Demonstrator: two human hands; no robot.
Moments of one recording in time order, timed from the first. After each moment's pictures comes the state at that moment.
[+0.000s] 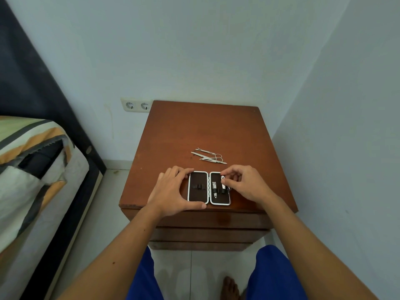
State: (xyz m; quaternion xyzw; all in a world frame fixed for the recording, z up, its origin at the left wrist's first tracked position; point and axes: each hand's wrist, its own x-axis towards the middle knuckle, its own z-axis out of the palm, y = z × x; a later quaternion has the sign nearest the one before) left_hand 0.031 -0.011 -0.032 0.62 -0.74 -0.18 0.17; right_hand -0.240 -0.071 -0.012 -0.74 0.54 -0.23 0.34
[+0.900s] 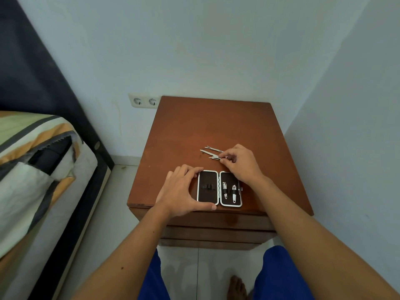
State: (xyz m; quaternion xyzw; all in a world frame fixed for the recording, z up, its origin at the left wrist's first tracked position) left_hand 0.031 -0.011 -0.031 0.62 -0.74 -0.18 0.18; right_hand -0.191 -0.125 -0.016 -0.76 0.57 -0.23 0.22
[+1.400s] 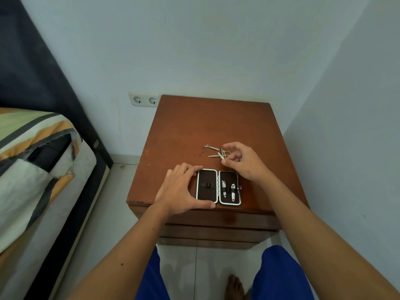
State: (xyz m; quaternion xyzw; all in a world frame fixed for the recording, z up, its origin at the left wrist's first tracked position) left_hand 0.031 -0.011 -0.031 0.62 -0.74 -0.19 0.18; right_hand -0.207 -0.115 0.001 -0.69 0.54 -0.25 0.40
